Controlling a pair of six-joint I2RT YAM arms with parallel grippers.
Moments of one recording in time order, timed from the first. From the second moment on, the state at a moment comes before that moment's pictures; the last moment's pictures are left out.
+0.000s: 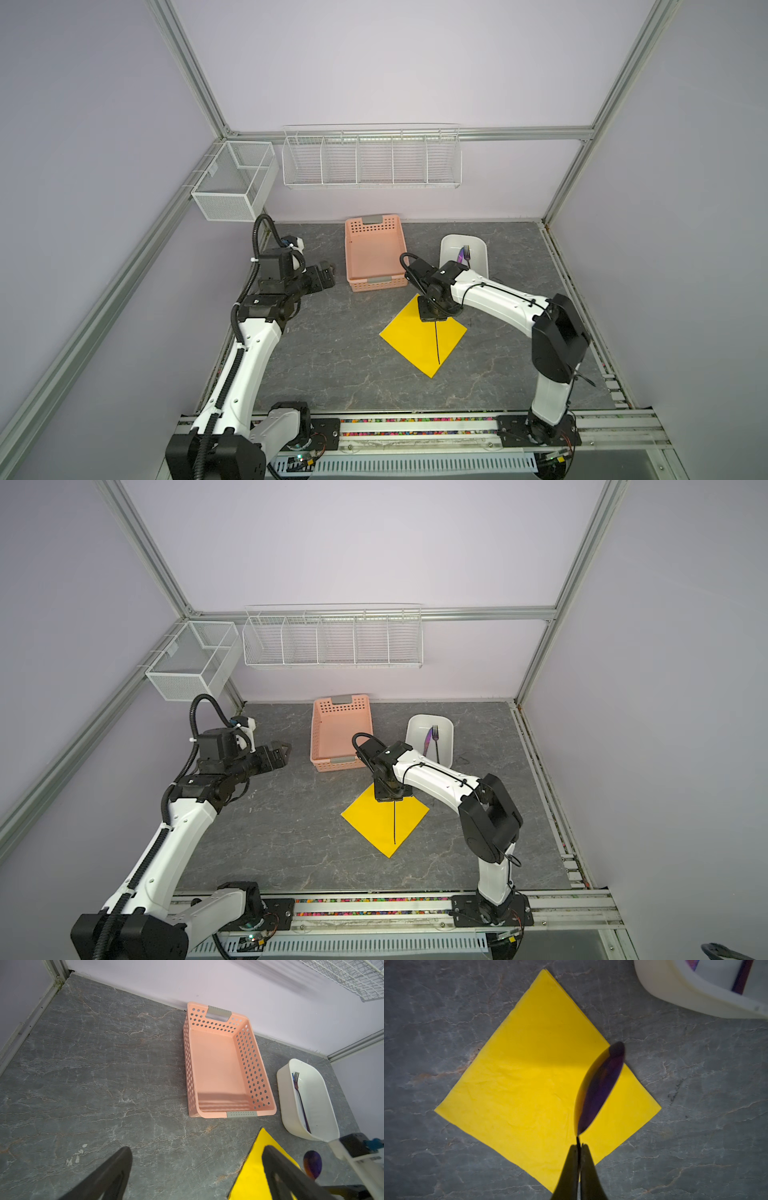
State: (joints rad) left arm -0.08 1.09 0.99 -0.50 0.20 -0.30; right arm 0.82 1.90 1.53 -1.08 0.15 0.73
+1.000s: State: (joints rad) left arm -0.08 1.09 0.98 -0.48 0.23 -0.31; right arm 0.84 2.21 1.75 -1.02 0.21 0.75
